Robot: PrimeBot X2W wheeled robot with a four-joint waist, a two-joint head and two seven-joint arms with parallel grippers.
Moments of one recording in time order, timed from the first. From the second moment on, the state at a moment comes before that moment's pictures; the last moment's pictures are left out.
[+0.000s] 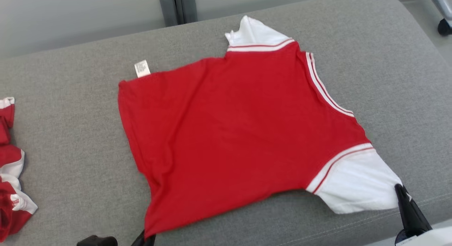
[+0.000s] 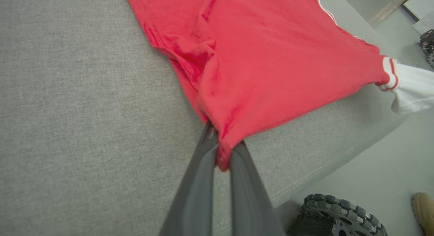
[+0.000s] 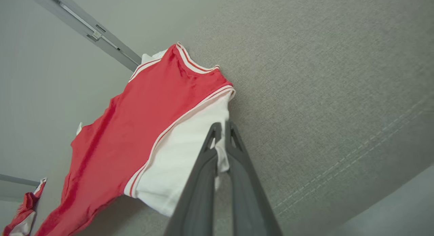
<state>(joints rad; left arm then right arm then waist) 0.12 0.64 -0.68 -0.24 -0.86 0.32 -0.08 0.26 -0.05 -0.19 -0.16 0.70 0.13 0.14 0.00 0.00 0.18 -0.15</state>
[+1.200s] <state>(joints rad) -0.36 0.64 -0.67 -0.12 -1.09 0.17 0.46 -0.41 -0.07 -0.14 0.19 0.41 0.13 0.35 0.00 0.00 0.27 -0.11</state>
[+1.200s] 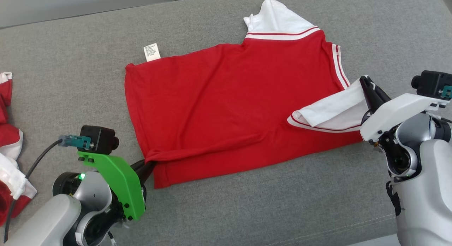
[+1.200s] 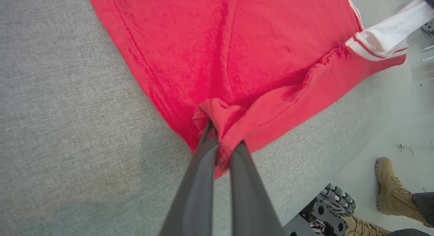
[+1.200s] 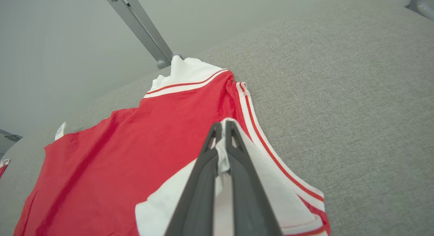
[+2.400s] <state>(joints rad) -0.16 0.56 -0.63 -0.21 -1.04 0.26 0.17 -0.25 -0.27 -0.05 0.09 0.25 0.13 0.53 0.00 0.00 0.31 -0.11</state>
